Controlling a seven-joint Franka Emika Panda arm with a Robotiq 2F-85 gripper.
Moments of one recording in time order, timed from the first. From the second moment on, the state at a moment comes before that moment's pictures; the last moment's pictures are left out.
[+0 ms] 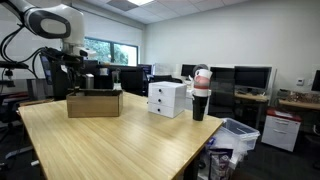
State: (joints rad) arm 0.10 -0.43 0.05 -2.59 0.32 2.23 0.09
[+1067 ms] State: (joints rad) arm 0.09 -0.44 0.05 -2.55 0.33 2.25 0.20
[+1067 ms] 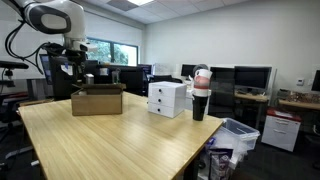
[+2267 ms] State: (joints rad) arm 0.07 -0.41 0.14 -2.27 0.17 1.95 0.36
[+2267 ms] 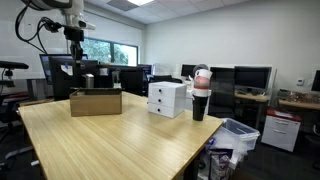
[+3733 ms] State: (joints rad) arm 0.05 -0.42 -0.03 -2.57 0.54 2.41 0.29
